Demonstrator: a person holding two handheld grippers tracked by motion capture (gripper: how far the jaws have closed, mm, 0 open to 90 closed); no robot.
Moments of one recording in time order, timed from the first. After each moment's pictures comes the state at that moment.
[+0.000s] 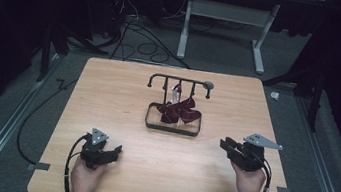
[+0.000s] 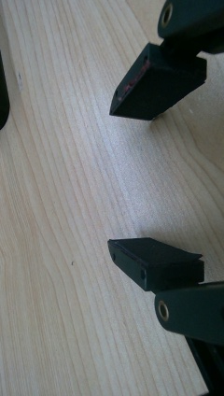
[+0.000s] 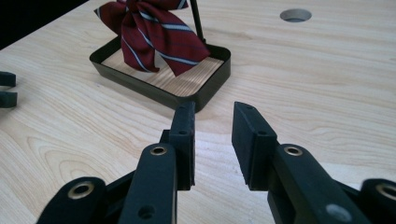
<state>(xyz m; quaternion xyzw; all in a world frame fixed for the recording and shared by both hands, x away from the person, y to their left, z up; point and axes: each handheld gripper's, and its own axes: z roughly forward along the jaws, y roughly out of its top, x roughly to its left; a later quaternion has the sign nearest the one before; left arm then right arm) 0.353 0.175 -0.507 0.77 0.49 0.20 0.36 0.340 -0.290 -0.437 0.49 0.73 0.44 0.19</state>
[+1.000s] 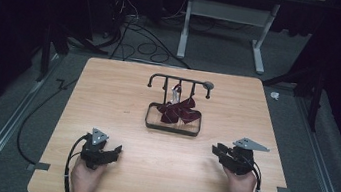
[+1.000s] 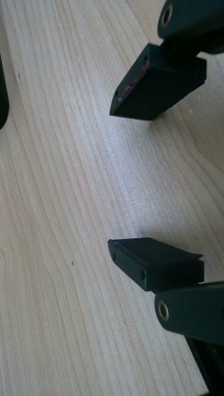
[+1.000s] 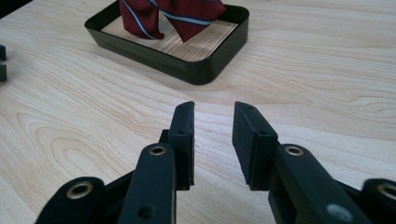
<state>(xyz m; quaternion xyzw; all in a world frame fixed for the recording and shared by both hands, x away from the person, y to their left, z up) 0.353 0.175 -0.507 0.77 0.49 0.20 0.36 0.343 -0.276 -0.469 0.49 0.74 0.42 0.17</state>
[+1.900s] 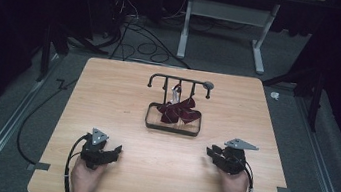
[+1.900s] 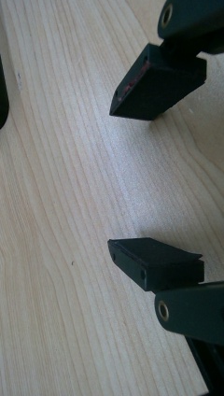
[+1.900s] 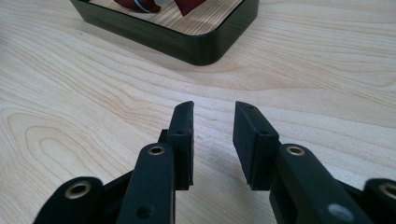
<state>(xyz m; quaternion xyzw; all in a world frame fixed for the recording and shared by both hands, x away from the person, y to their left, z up) 0.353 0.175 -0.507 0.77 0.49 0.20 0.36 0.352 -0.263 -0.489 0.50 0.76 0.40 0.16</state>
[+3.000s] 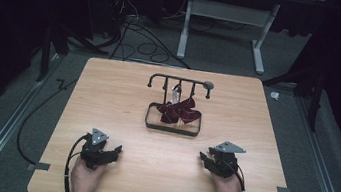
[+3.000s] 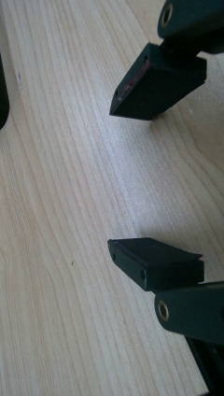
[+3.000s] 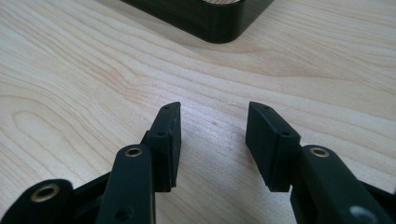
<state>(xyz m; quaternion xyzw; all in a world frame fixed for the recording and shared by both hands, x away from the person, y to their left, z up) 0.353 0.175 -0.507 0.77 0.49 0.20 0.36 0.347 -0.241 -0.502 0.47 0.78 0.35 0.20</state>
